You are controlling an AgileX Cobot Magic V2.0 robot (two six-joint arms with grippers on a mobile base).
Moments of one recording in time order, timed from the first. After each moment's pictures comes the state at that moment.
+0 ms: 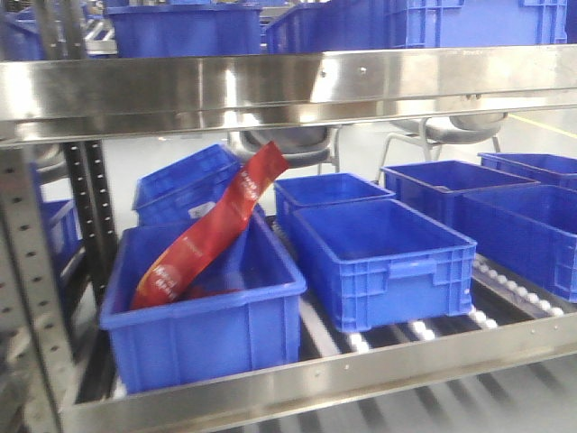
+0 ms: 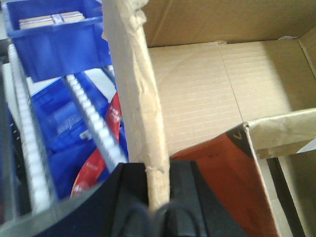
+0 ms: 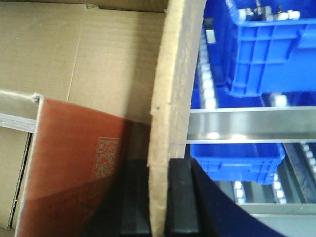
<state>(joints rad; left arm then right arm) -0.25 1.51 -2.02 0.05 0.94 -0.08 0.24 1.58 -2.13 0.21 1.13 -0.03</state>
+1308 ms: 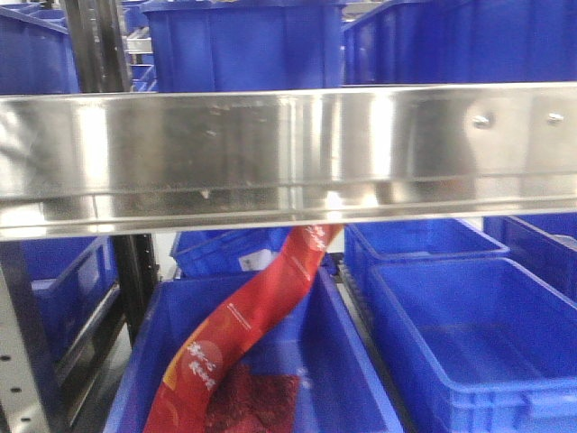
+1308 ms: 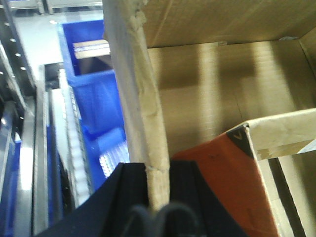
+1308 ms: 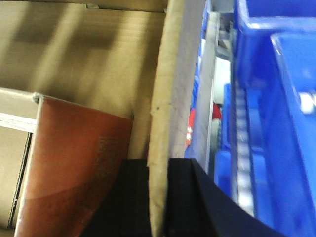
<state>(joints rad) -0.25 1.51 -2.02 0.05 0.94 -0.08 0.24 1.58 -2.13 0.21 1.13 -0.03</state>
